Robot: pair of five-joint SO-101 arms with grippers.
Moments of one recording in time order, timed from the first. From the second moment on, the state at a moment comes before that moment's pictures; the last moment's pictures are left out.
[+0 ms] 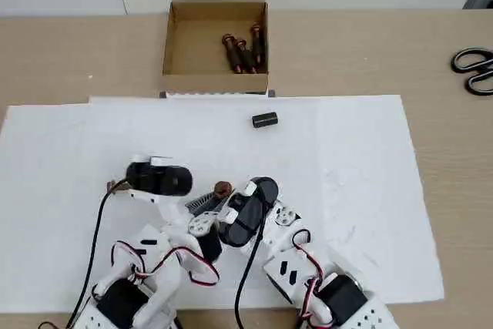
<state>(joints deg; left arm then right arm) 34.7 -103.4 87.3 55.4 38.3 -42.5 -102.3 91.1 45.0 11.5</state>
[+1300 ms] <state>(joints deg) 32.6 -103.6 86.0 57.5 34.0 -42.1 -102.2 91.3 41.8 14.4</state>
